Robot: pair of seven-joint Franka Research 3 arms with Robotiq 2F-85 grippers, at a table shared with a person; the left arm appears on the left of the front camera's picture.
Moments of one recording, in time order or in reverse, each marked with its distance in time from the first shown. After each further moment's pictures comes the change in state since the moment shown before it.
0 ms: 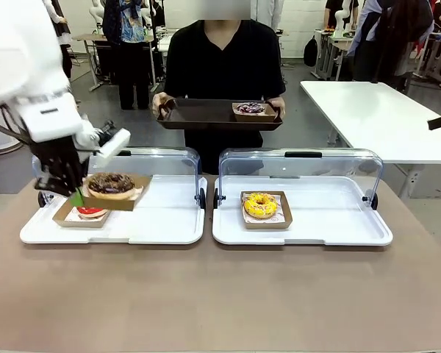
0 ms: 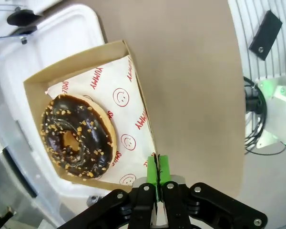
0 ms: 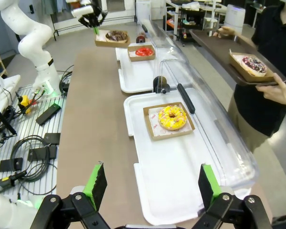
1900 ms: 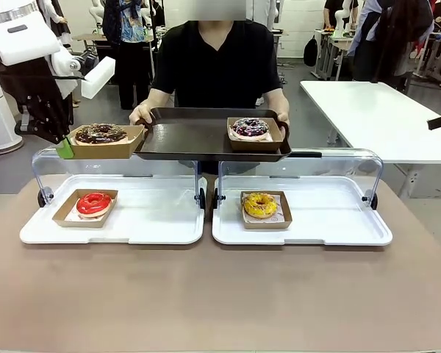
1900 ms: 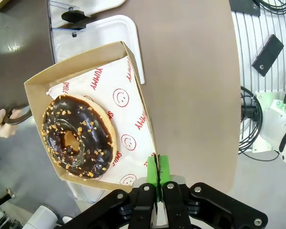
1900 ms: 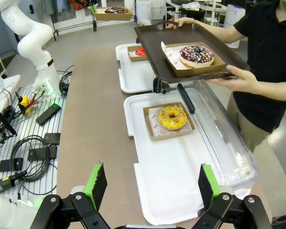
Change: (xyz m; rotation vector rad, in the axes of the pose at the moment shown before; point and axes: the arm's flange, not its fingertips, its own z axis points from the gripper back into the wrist) left arm -0.003 0.003 0.091 0.085 -0.041 0.107; right arm 0.000 0.000 0.000 0.000 0.000 0.000
